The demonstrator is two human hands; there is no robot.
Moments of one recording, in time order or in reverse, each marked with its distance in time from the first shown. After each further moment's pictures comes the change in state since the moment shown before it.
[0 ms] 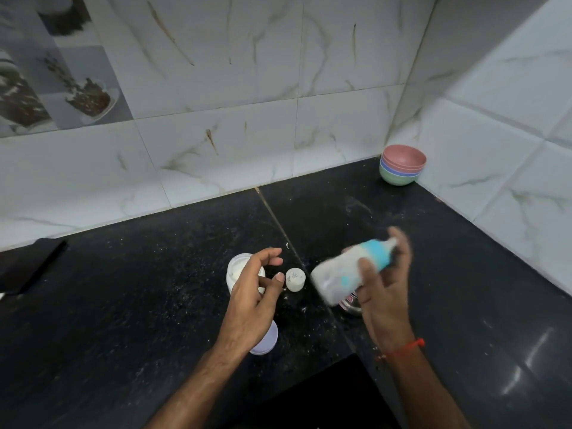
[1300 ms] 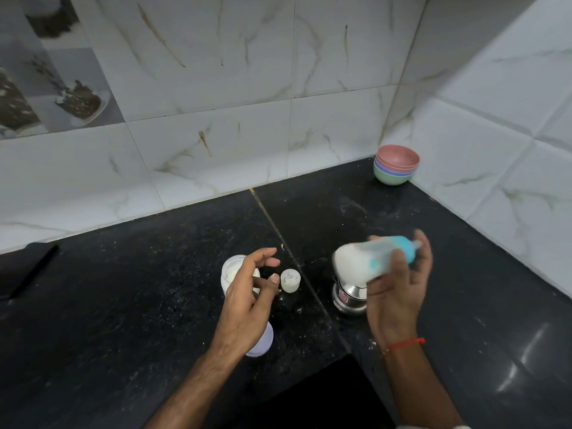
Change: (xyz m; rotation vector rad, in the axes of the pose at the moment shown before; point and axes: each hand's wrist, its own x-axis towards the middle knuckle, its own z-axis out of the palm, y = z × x) left_hand -0.003 0.006 0.001 -0.027 0.000 0.023; right_hand 0.007 -0.003 -0.006 0.247 0.114 -0.088
